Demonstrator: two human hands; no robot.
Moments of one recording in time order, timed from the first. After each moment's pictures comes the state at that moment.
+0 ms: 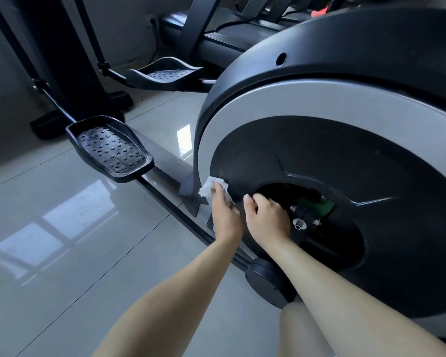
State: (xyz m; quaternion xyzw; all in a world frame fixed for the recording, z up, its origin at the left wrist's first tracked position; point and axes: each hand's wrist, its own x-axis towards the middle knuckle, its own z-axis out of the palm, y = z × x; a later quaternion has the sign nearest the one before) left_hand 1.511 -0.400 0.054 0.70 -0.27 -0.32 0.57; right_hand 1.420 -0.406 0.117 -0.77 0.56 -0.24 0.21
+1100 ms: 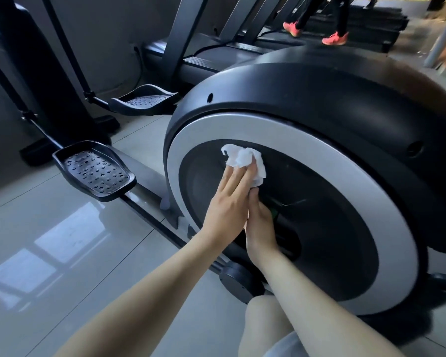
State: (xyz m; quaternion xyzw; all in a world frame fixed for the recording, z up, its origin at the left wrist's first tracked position) left_hand 1.446 -0.376 0.192 0.48 -0.72 0.13 0.48; right_hand 1.356 -0.370 0.195 -0.47 0.40 -0.46 0.64
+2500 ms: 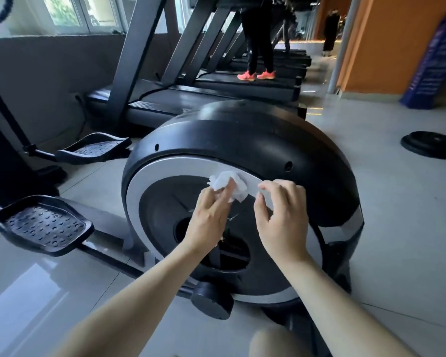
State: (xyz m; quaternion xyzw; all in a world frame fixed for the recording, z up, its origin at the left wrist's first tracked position) left_hand 1.395 -0.359 0.253 0.45 -0.75 0.07 0.48; right_hand 1.222 -0.326 0.292 -0.66 0.47 -0.57 -0.12
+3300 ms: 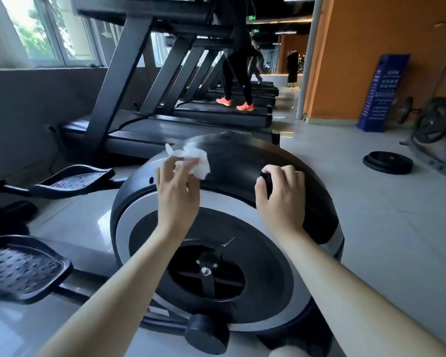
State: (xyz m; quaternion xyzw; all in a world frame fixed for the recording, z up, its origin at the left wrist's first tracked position) left_hand 1.424 -0.378 0.364 0.51 -0.66 0.07 0.56; right_hand 1.212 -0.373 0.352 -0.61 0.55 -0.54 -0.18
